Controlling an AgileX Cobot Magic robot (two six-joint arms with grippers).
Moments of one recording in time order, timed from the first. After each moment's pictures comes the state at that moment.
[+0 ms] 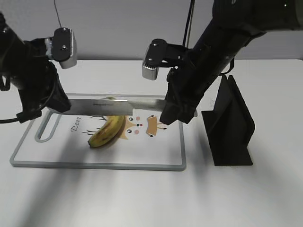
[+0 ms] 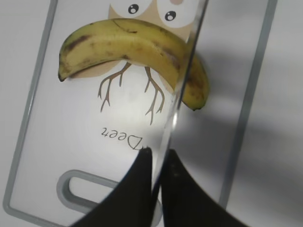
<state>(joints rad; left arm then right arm) -0.26 1.70 -1.16 -0.37 0.84 1.44 0.48 1.92 -1.37 0.44 0.85 -1.08</state>
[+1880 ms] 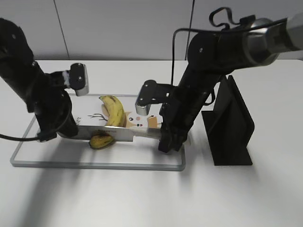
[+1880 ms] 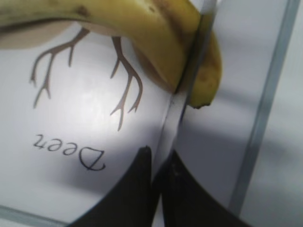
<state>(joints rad) -0.25 1.91 -1.16 -0.41 0.80 1.45 0.51 2.13 -1.37 0.40 0.79 -1.05</state>
